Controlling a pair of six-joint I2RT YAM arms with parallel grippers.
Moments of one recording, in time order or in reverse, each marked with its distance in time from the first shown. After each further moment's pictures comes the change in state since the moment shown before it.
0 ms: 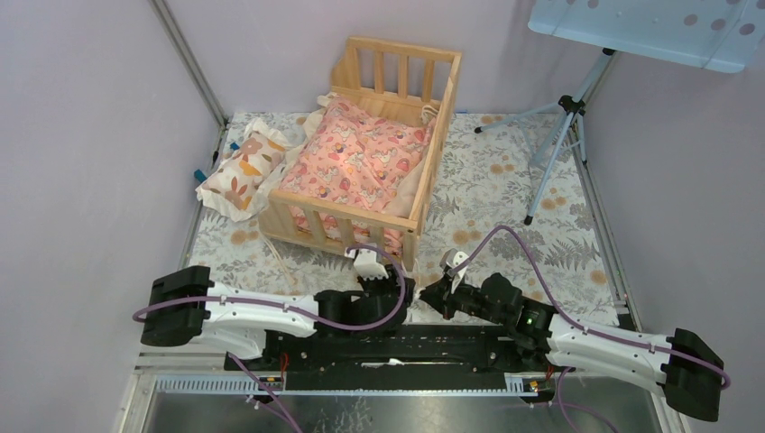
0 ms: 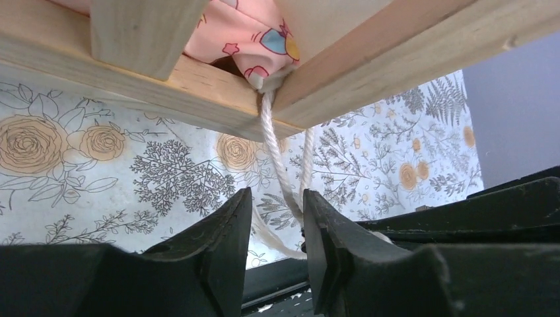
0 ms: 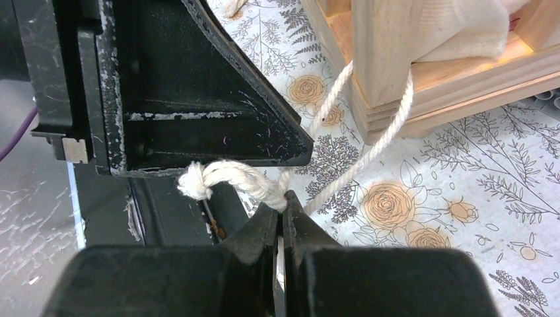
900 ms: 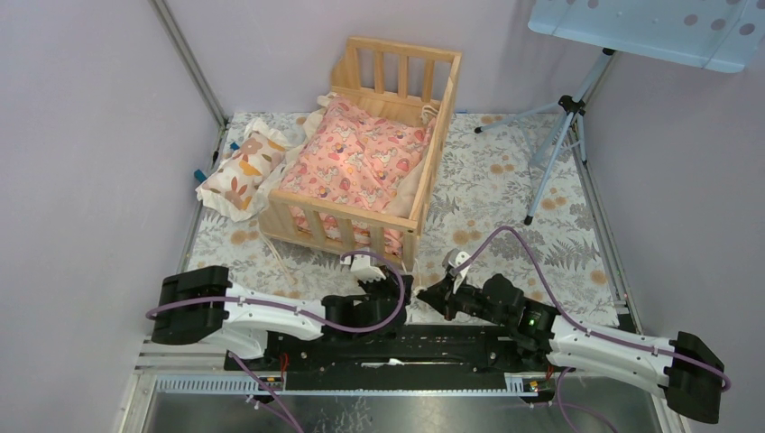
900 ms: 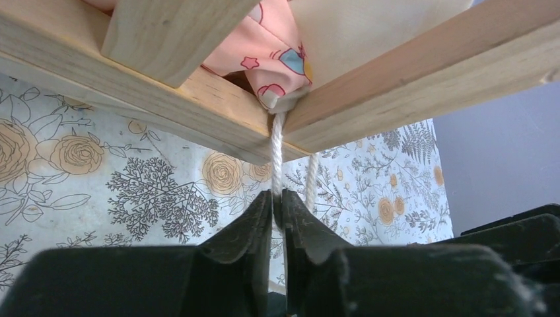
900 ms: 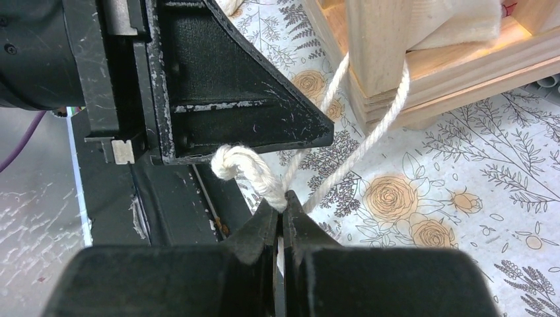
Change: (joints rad) left arm -0.014 0.066 -0.086 0.251 -0.111 -0.062; right arm 0.000 -0.035 -0.006 -0.034 0.001 0.025
